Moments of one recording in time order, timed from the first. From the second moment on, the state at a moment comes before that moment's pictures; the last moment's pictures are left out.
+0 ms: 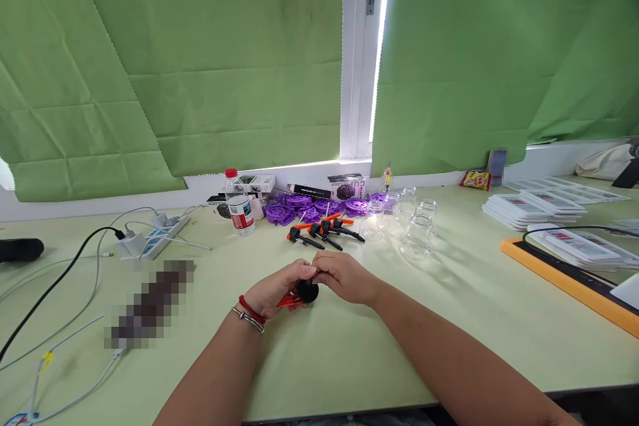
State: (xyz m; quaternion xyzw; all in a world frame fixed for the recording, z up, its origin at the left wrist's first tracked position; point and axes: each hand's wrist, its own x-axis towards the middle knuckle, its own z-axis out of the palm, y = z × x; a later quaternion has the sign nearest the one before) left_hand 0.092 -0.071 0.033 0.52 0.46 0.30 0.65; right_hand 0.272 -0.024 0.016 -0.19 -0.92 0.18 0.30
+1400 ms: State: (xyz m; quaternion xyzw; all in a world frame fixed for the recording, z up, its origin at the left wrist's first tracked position) left_hand 0.095 -0.072 0.036 0.54 0.48 0.28 0.64; right_hand 0.272 -0.020 0.004 -0.16 -0.90 0.20 0.36
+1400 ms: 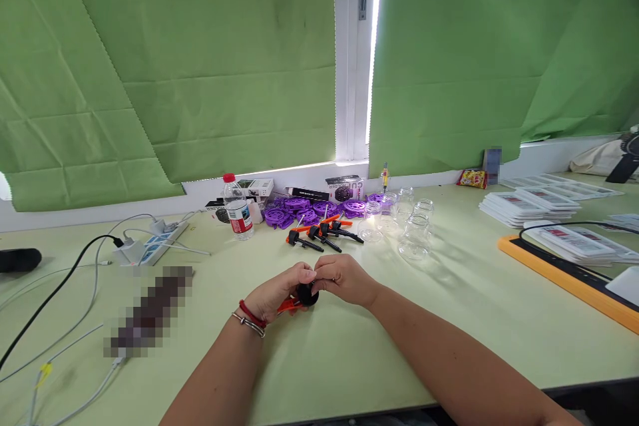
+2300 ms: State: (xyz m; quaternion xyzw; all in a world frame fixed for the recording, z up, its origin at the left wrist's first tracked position) left_hand 0.094 -0.072 0.037 0.54 0.49 0.27 0.63; right_hand 0.266 -0.019 -0.002 -0.14 -0.85 0.29 0.42
